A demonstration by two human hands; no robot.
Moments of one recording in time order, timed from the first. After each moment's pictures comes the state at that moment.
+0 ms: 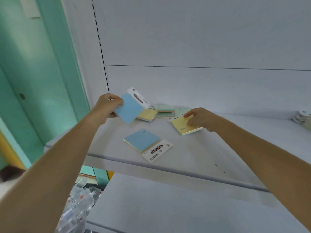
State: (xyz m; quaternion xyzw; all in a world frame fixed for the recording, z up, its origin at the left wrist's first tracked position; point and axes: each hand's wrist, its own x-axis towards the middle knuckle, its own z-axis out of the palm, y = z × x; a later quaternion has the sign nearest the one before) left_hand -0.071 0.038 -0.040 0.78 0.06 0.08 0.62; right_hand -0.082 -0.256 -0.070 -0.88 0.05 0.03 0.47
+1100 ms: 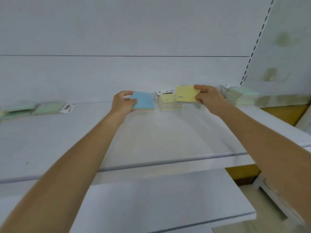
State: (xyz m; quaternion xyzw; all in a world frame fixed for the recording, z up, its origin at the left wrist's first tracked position) left_hand -0.151 -0.437 -0.072 0.73 -0.12 -0.02 0.68; right_hand -0.241 -0.691 -0.057 -0.78 0.20 -0.24 0.54
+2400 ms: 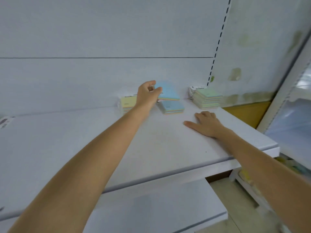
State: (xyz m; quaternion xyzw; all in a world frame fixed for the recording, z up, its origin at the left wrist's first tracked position) left_hand -0.188 -0.633 -0.046 0.69 -0.22 -0.06 0.69; right_hand -0.324 -0.785 -0.096 -0.95 0.30 -0.03 0.13
